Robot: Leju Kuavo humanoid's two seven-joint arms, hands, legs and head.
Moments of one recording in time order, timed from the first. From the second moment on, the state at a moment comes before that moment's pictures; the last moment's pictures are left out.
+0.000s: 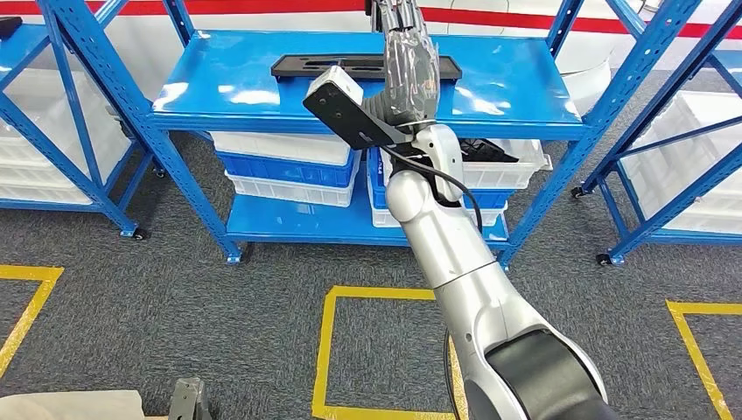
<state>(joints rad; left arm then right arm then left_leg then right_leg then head) -0.23 -0.16 0.65 -0.25 -0.52 0.15 -0.53 -0.93 0.30 0.25 -0.97 0.89 -0.47 -0.23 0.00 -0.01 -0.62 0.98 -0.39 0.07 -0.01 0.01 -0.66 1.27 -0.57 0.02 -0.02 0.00</state>
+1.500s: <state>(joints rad) -0.21 -0.13 0.65 -0.25 -0.58 0.21 -0.50 -0.98 0.33 0.25 -0.78 0.81 -0.50 -0.31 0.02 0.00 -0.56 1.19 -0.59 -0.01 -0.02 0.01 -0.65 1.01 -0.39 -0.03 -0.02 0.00</state>
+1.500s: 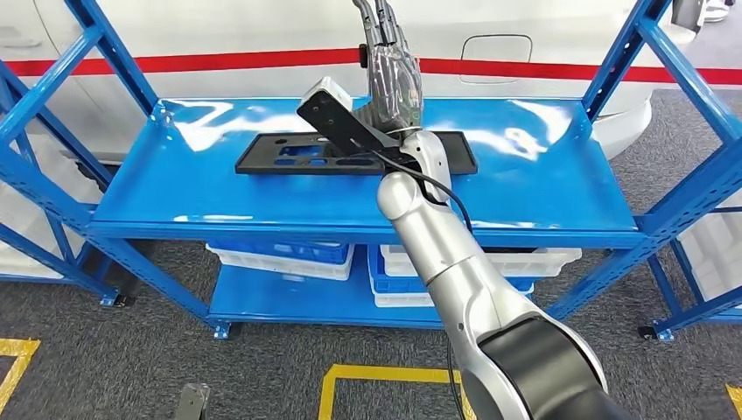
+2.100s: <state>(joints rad) -0.21 -0.13 0.64 -0.24 -0.63 0.24 -0.42 -0.96 0.31 0.25 -0.79 0.81 -0.50 -0.31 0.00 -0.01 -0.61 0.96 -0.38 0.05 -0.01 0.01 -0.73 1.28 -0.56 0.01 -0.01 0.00</state>
